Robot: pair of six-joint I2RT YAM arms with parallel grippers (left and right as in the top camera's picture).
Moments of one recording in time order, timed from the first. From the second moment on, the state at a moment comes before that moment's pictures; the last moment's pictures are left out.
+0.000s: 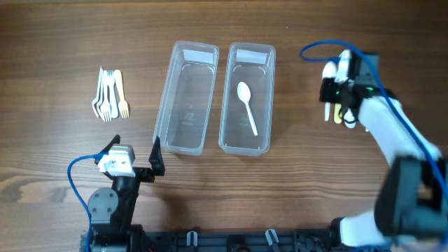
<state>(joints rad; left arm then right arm) 0.00 0.01 0.07 -0.20 0.10 -0.09 -0.07 1.64 1.02 -0.33 -0.06 0.06</state>
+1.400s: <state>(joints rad) 0.00 0.01 0.07 -0.20 0.10 -0.09 0.39 1.49 1.03 -0.37 -0.20 0.37</state>
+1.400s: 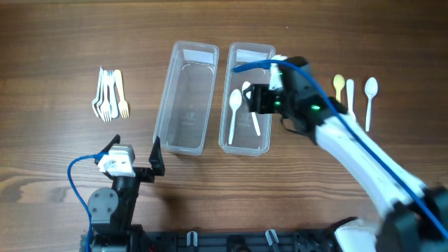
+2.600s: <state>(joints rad) 0.00 0.01 0.07 -0.20 0.10 -0.09 -0.20 1.63 1.09 -0.67 0.02 0.03</state>
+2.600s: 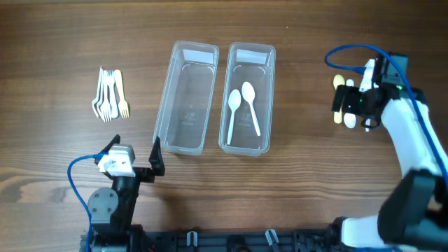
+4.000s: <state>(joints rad) 0.00 0.01 0.07 -0.20 0.10 -0.09 -0.20 1.84 1.09 -0.44 -0.04 0.02</state>
